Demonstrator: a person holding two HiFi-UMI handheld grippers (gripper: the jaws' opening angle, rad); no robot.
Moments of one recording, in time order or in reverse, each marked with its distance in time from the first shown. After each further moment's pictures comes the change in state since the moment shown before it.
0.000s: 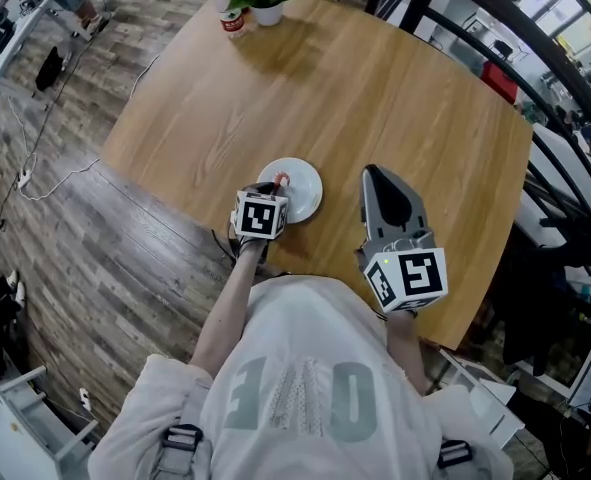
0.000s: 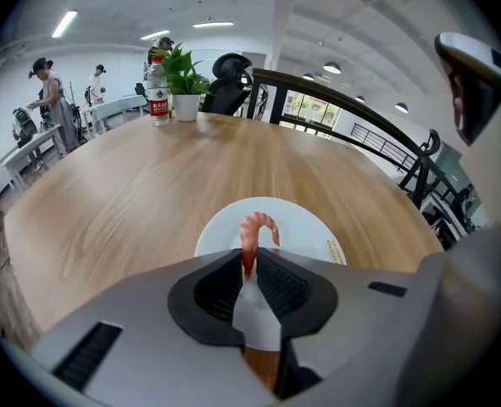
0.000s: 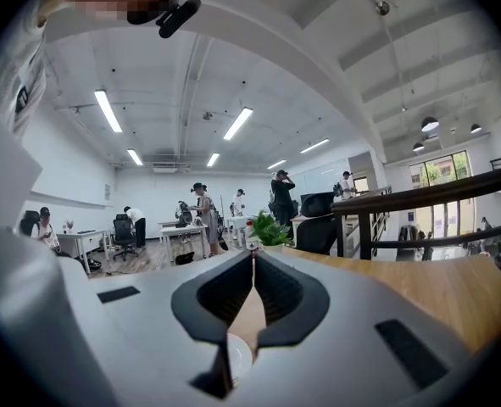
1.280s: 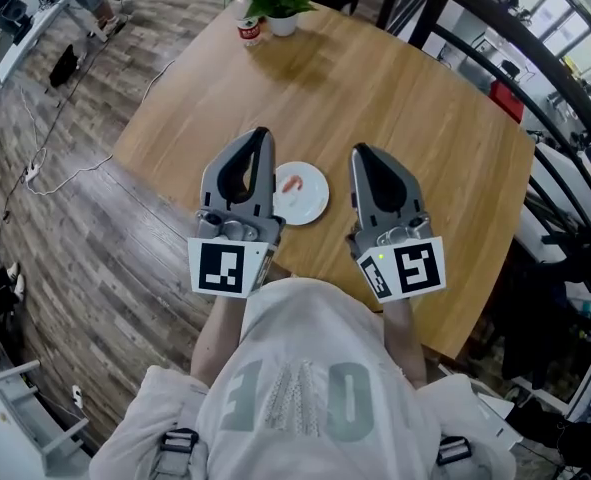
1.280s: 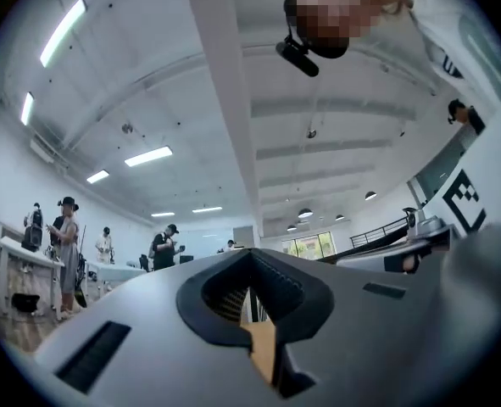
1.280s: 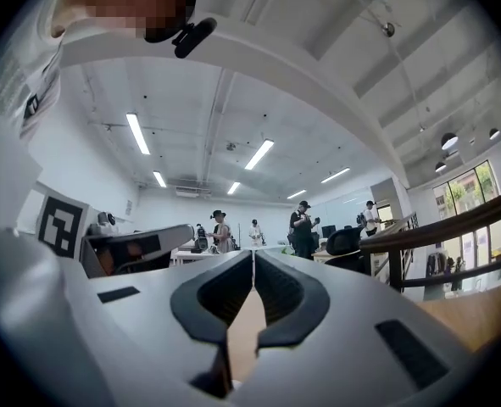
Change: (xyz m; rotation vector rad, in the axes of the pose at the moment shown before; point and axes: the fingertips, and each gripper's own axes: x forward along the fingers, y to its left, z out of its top) left arm -0.292 -0.057 0.187 0.236 -1.217 0.084; right arm 0.011 0.036 0.062 -0.079 -0.233 0.144
